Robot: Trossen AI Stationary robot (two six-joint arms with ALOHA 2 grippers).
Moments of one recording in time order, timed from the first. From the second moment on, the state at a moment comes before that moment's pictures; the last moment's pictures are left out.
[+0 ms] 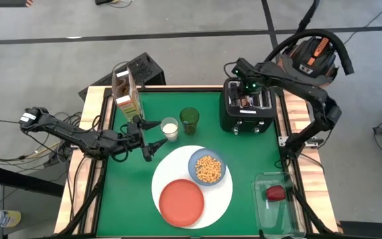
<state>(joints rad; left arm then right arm) -0.27 0.93 0.49 0.48 -0.63 -0.16 -0.68 1.54 1.44 -1.18 0.16 0.58</state>
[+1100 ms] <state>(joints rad) -0.27 0.93 0.49 0.48 -0.63 -0.18 -0.67 1.54 1.38 -1.15 0.21 0.58</state>
